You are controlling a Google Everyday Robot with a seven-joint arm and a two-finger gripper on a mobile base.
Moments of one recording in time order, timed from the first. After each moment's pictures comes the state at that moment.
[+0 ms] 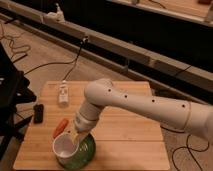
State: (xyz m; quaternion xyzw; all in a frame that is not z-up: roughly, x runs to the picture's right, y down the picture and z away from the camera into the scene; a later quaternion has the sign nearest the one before) arm -0.122 0.221 0.623 -0.55 0.04 0.45 0.70
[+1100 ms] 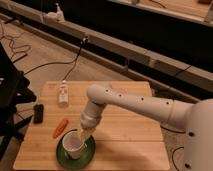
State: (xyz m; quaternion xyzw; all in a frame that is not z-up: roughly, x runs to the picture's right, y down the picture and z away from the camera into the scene) arm -0.101 0.234 0.708 -0.54 0.12 0.49 0.67
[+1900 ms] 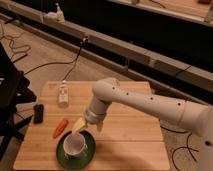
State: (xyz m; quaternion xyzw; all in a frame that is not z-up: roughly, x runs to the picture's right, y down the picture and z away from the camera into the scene) arm -0.077 0.196 0.687 -0.50 0.09 0.53 0.68
